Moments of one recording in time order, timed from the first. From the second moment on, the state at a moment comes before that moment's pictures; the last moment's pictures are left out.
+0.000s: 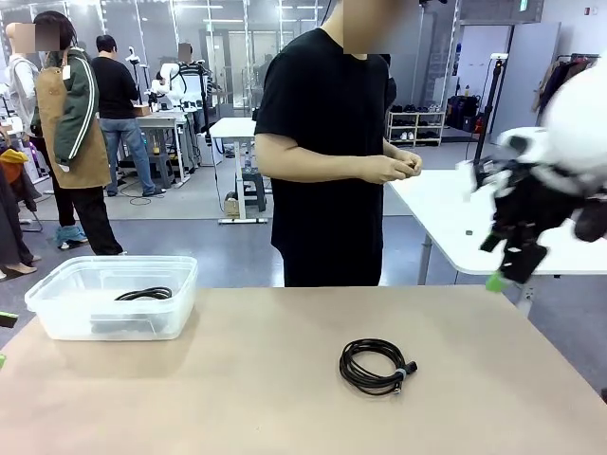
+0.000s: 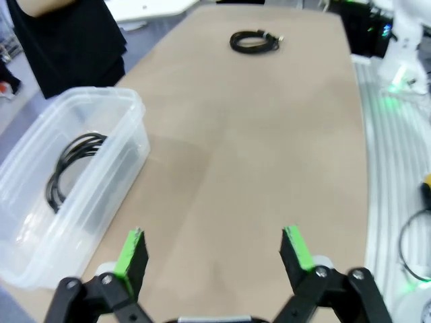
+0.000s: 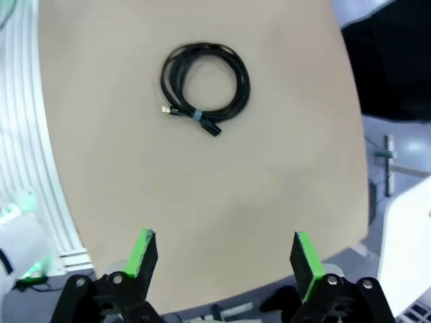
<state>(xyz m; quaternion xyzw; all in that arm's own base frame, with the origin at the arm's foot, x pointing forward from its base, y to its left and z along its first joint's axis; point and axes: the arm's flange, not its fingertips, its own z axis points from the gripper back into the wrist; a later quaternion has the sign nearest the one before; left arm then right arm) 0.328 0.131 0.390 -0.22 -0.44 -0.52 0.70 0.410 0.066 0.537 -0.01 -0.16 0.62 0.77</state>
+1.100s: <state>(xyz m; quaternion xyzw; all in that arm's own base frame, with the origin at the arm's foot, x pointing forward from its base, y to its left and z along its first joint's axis) 0.328 0.131 0.390 -0.22 -0.44 -0.52 0.70 0.428 0.184 0.376 0.03 -0.04 0.78 0.62</state>
